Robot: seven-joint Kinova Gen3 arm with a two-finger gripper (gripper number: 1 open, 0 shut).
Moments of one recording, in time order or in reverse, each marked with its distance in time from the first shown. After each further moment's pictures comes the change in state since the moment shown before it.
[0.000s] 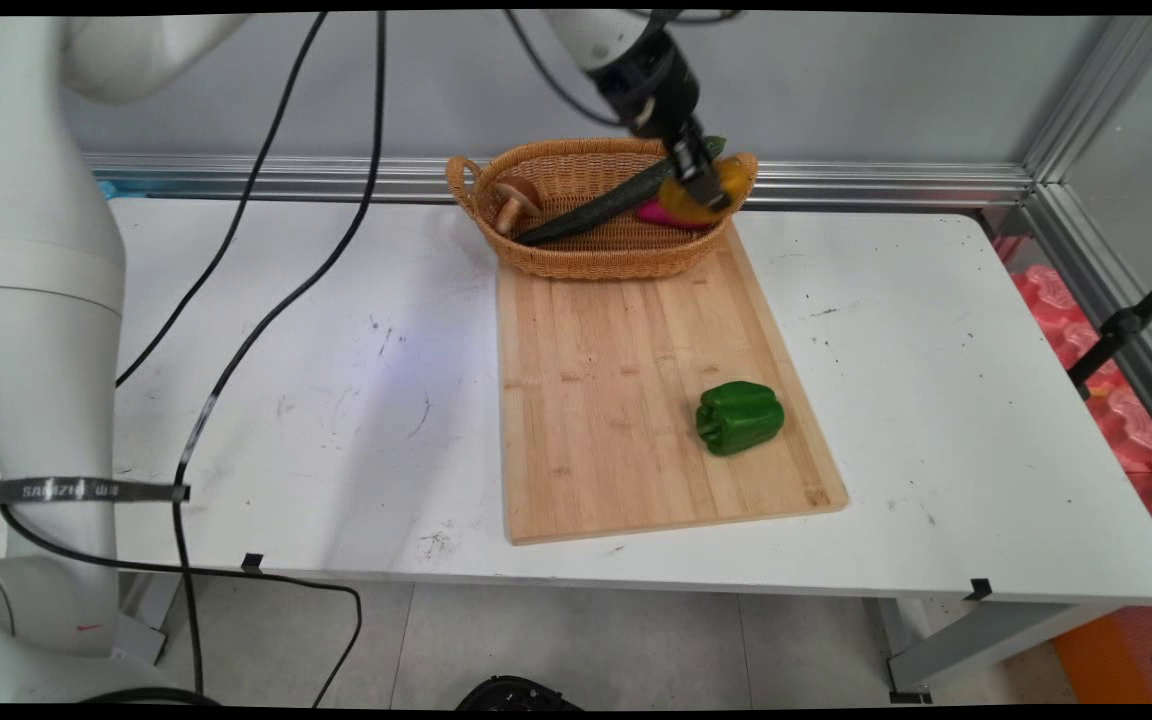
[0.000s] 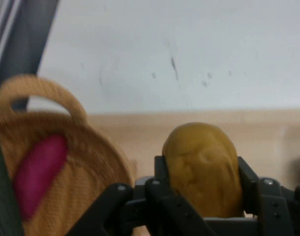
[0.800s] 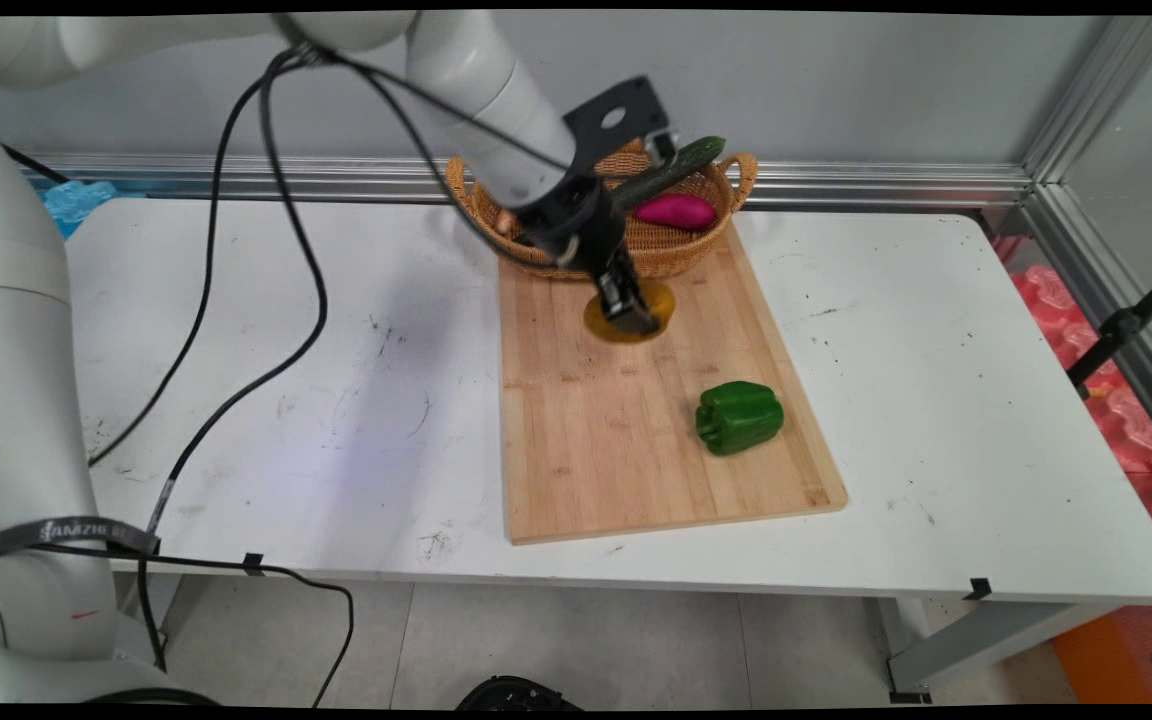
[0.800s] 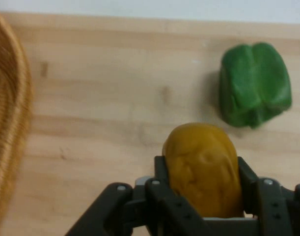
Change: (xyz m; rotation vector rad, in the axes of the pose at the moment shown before) arm -0.075 0.110 -0.009 -0.011 -0.100 -0.096
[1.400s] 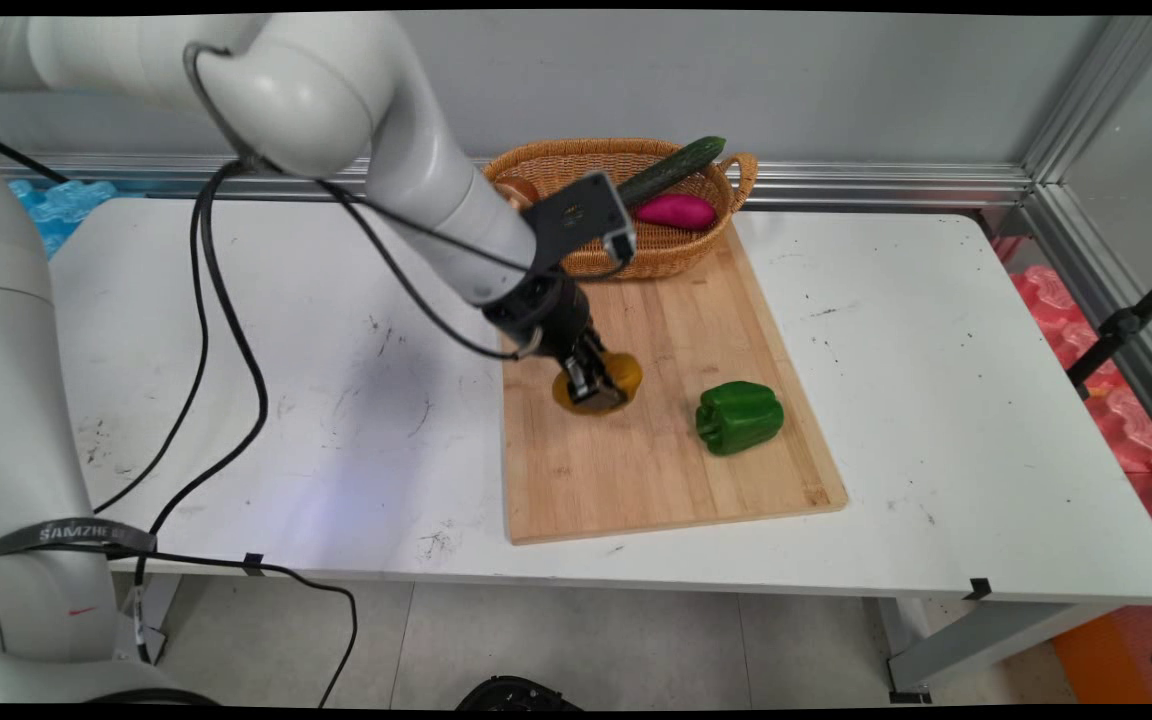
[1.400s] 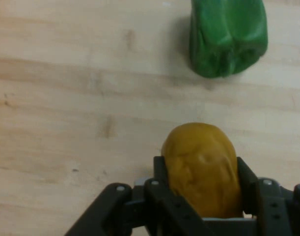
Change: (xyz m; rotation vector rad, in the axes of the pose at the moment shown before) arm -0.054 0.043 0.027 -0.003 -0.023 -0.049
